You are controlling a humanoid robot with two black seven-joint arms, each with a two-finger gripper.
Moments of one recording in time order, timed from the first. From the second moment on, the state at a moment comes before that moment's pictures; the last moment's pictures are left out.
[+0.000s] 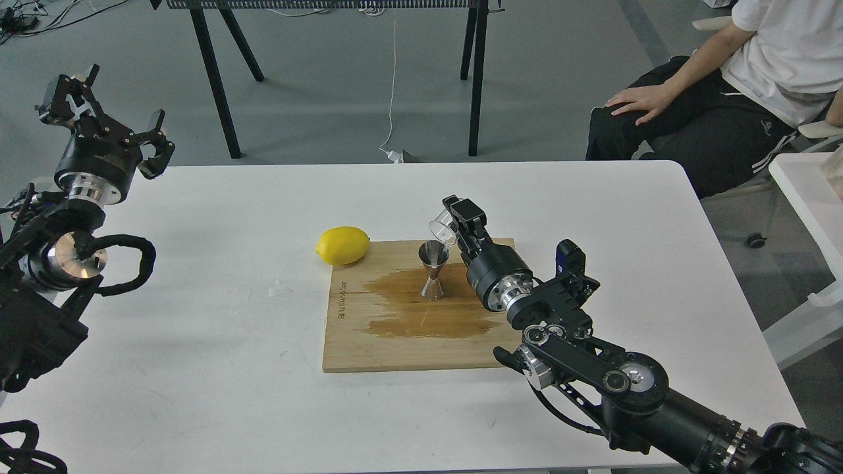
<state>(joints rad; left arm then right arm) -0.64 0.44 -1.00 -0.69 0.13 -0.29 -0.39 0.52 0.00 0.58 1.11 -0.94 -0.40 0.11</state>
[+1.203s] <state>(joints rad) -0.63 0.46 -1.00 -0.69 0.12 -0.31 -0.39 0.57 0.00 0.47 1.09 -1.01 -0.42 0.16</state>
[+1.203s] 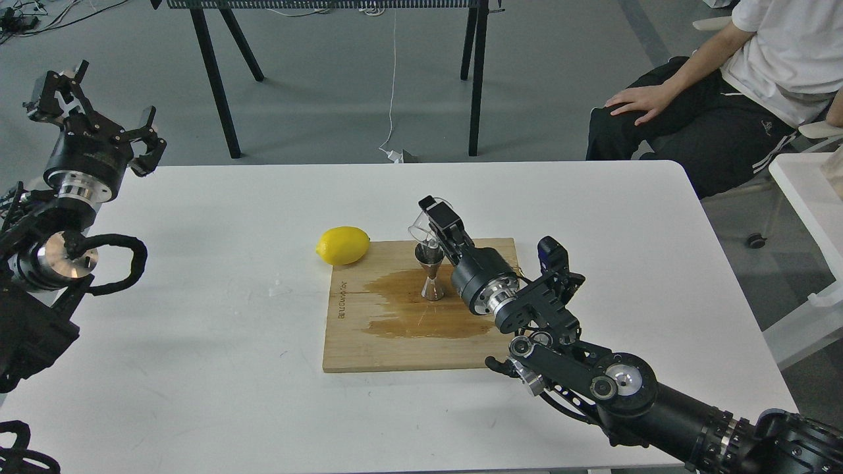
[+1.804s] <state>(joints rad) -0.63 0.46 -1.00 -0.69 0.12 -0.31 -0.39 0.57 0.00 0.47 1.11 -1.02 -0.43 0.16</state>
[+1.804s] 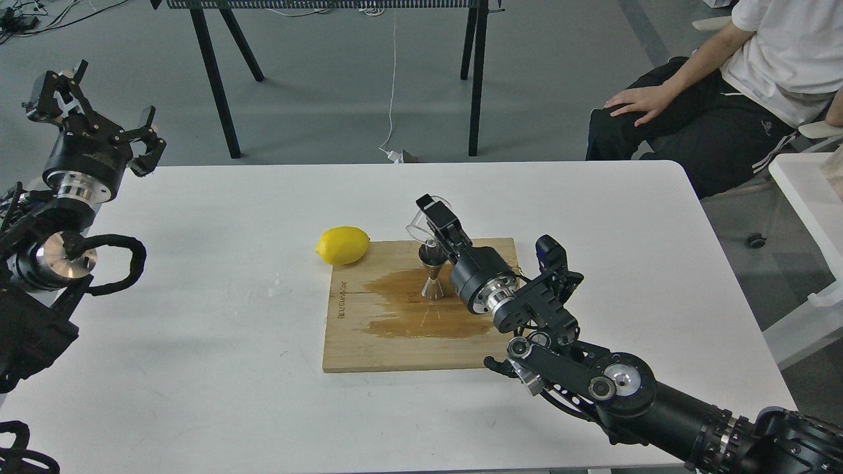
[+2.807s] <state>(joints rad) -0.63 0.45 -1.01 -0.69 0.12 -0.31 -0.39 0.37 -0.06 1.09 1.30 -0.12 -0.33 0.05</state>
